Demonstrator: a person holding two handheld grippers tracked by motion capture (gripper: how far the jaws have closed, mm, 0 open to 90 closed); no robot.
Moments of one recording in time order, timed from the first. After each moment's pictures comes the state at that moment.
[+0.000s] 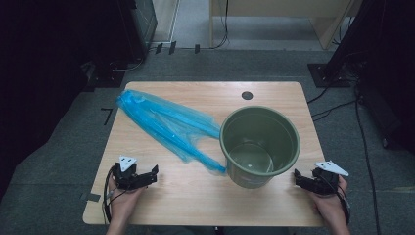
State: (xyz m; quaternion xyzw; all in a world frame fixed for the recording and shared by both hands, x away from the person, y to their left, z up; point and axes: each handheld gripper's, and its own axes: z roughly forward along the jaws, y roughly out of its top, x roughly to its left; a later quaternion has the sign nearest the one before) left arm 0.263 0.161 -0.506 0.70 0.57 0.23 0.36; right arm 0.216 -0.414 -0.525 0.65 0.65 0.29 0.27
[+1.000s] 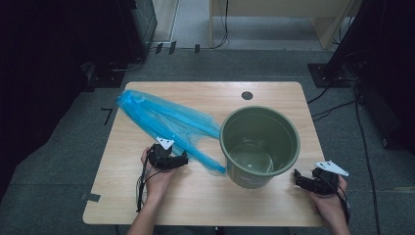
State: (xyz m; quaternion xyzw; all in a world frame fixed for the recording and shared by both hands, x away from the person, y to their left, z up) left arm 0.322 0.067 -0.517 0.73 0.56 0.25 0.29; right arm 0.216 -0.413 -0.525 0.65 0.65 0.29 0.27
